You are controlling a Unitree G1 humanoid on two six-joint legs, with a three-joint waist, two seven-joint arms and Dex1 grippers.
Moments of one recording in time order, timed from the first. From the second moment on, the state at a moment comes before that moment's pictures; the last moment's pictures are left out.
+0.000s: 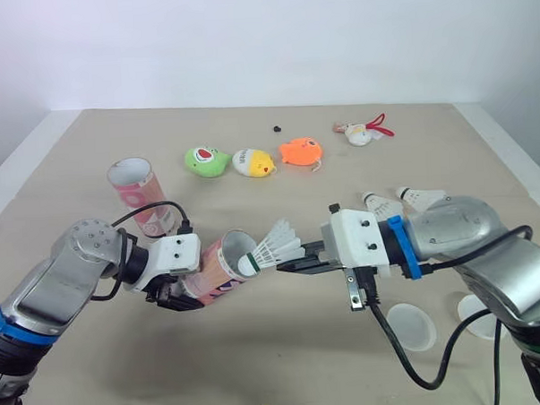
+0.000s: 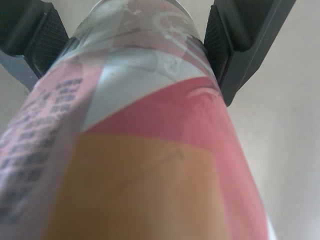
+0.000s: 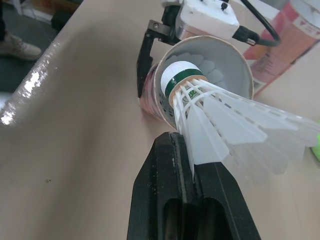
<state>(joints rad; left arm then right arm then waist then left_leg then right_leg) -0.44 0.96 -0.28 -0.35 -0.13 0.62 -1.36 -0.61 -0.87 0.28 -0.63 0.45 0.55 1.06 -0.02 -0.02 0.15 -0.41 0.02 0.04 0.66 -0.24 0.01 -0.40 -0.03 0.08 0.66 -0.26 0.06</state>
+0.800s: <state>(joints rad) -0.44 0.95 -0.27 -0.36 -0.13 0.63 -1.34 -0.64 -0.78 0.19 -0.46 0.59 0.61 1.22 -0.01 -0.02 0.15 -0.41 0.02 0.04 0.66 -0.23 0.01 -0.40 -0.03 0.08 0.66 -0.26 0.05</state>
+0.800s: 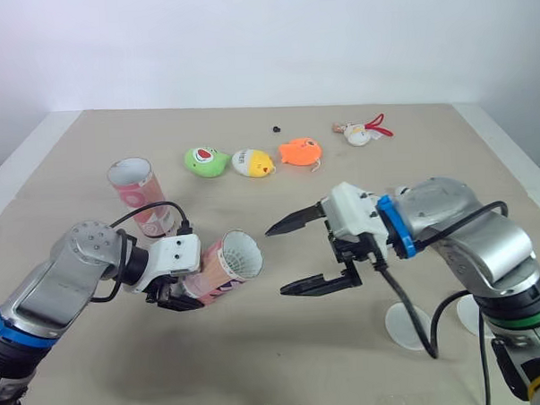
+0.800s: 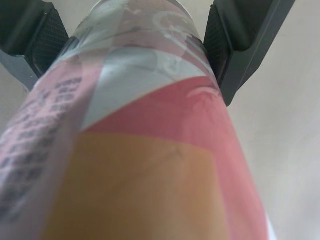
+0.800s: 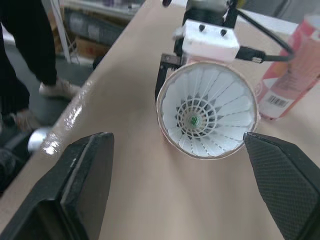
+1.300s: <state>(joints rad) -0.52 0.88 -0.35 -0.33 -0.13 0.61 -1.35 -0.50 -0.80 0.03 -0.47 0.68 0.73 1.07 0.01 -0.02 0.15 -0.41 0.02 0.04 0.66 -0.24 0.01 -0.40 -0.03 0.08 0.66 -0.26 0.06</state>
